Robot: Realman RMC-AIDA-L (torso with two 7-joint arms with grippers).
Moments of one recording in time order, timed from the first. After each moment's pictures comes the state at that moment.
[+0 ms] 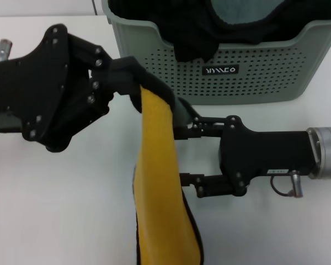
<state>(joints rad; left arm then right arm) -0.43 -1.97 1.23 0.78 1.05 2.04 -1.16 0.55 2.01 -1.64 -0.54 2.08 1.59 -2.21</state>
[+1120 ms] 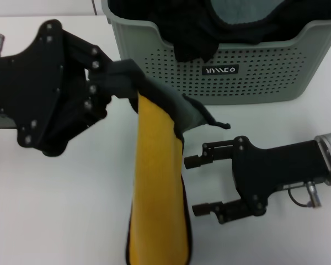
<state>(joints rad) -0.41 -1.97 1.23 0.86 1.05 2.04 -1.16 0.60 1.96 -1.62 -0.53 1.91 1.64 -2.20</state>
